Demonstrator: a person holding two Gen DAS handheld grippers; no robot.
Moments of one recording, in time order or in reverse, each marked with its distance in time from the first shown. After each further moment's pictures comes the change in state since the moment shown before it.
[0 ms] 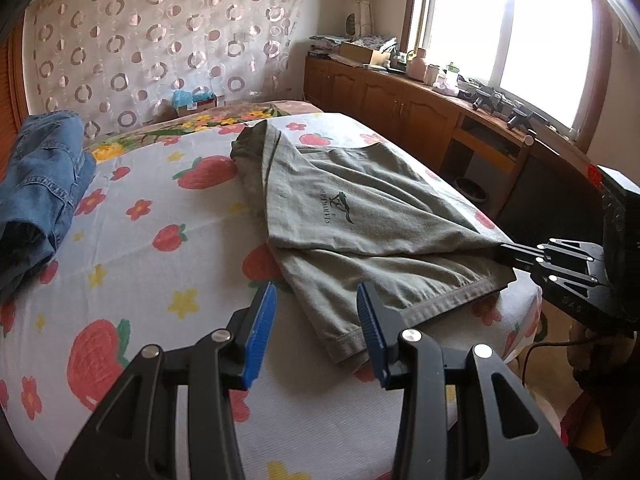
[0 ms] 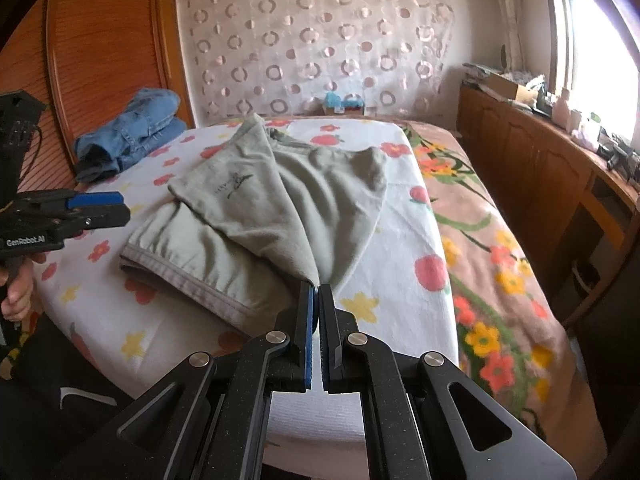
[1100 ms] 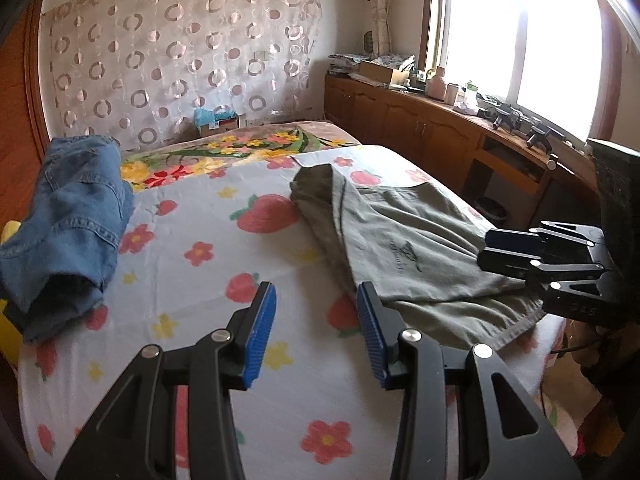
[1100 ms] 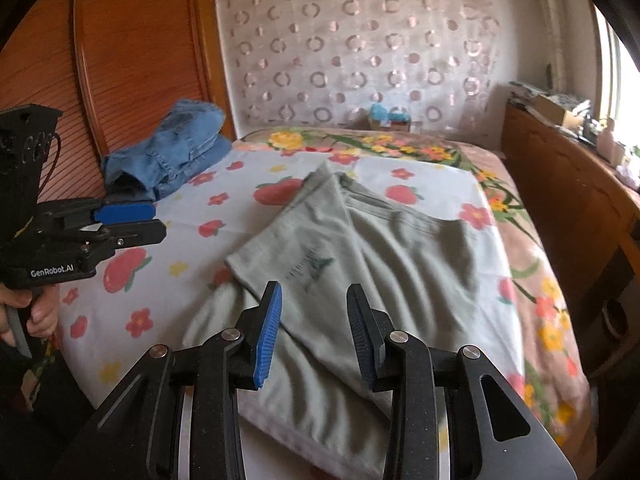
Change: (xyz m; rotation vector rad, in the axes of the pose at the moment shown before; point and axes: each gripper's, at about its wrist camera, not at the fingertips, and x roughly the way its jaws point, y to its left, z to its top) left arm -0.015 0.057 0.032 0.006 -0.064 0.067; right arm 0.046 0.060 0.082 -0.077 -0.009 0.140
